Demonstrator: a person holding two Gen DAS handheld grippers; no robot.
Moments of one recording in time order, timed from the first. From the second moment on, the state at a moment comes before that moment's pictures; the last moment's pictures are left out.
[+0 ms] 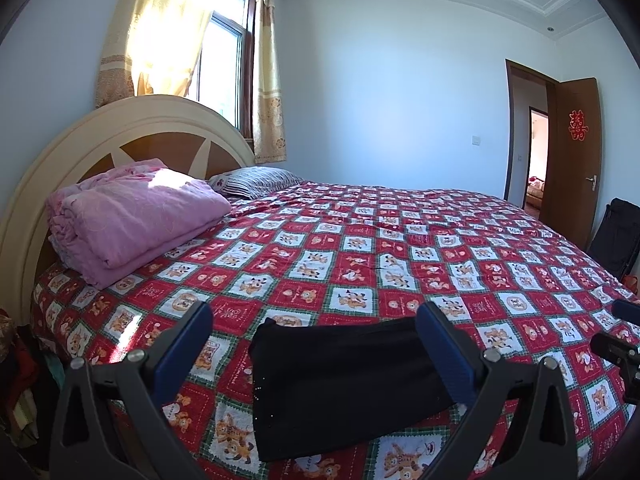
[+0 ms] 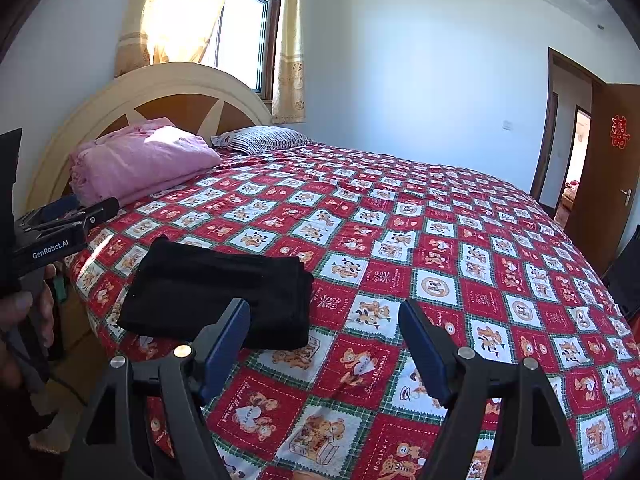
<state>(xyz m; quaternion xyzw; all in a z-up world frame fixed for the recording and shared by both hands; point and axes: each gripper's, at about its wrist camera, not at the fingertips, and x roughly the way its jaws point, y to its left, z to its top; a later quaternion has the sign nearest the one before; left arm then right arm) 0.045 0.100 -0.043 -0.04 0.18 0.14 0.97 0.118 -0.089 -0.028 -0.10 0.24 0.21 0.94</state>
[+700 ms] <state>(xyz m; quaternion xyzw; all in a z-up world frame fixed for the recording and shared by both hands) 0.050 0.094 -0.045 -0.04 0.20 0.12 0.97 0.119 -0.092 -0.030 -0.11 0.24 0.21 0.94</state>
